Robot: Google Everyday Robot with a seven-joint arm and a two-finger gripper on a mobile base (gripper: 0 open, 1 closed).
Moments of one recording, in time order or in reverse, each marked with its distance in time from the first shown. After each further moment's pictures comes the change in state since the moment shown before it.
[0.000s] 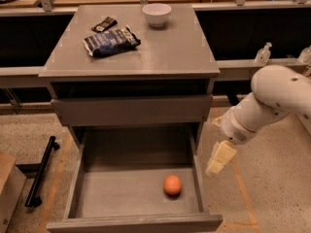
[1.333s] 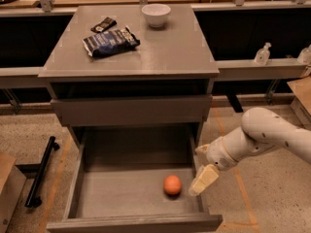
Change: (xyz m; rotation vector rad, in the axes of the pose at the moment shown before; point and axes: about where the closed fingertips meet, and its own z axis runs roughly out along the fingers) arm 0.008 0.026 0.109 -0.190 -0.220 0.114
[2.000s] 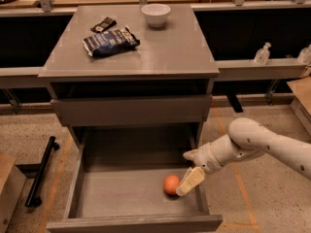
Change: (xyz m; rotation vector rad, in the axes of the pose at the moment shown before) arm -0.008 -0.014 0.060 -0.091 -0.108 0.040
